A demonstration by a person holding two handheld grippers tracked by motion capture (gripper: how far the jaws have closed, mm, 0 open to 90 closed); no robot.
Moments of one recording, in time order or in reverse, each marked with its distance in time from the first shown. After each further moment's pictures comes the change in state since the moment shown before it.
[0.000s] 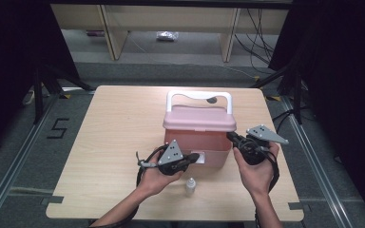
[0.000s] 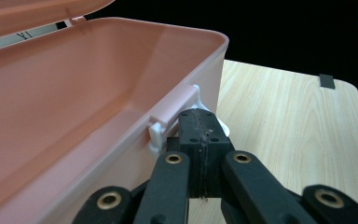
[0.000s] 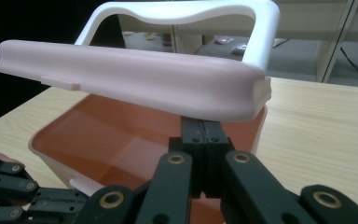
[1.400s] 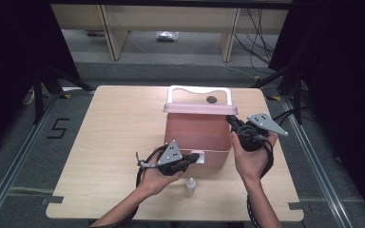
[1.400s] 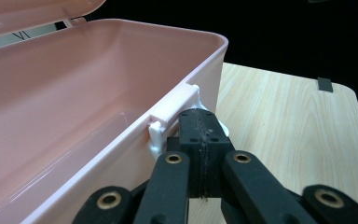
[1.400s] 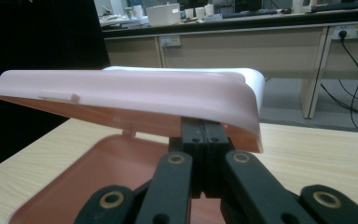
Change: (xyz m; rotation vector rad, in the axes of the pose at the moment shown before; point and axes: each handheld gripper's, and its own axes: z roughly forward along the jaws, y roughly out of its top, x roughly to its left) left arm 0.000 -0.002 -0.001 -0.003 0.003 -0.005; right arm 0.002 0.026 0.016 -0.156 -0.044 0.062
